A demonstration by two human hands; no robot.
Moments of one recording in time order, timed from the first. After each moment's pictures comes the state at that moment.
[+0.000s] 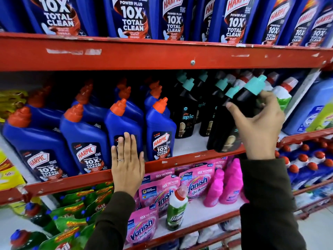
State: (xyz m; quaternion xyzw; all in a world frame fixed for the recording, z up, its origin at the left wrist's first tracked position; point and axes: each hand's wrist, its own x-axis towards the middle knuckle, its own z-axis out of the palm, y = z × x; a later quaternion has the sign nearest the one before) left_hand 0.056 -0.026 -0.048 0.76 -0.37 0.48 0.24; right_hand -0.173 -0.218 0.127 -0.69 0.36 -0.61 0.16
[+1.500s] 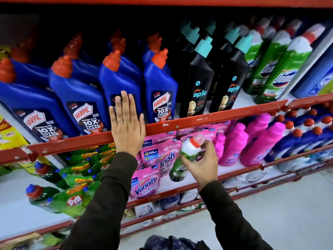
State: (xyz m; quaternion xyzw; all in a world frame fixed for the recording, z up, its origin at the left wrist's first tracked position) left_hand 0.053 -0.025 -0.049 0.79 -0.33 0.47 0.20; right_hand -0.166 -0.130 -0.101 -0.76 0.37 -0.37 0.39
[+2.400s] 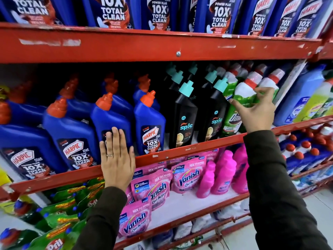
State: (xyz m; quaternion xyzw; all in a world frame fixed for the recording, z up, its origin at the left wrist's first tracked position) left_hand 0.056 -0.027 -0.053 0.78 -0.36 0.47 0.23; right_hand -0.191 -0.325 0.095 -0.69 0.39 -0.58 0.17
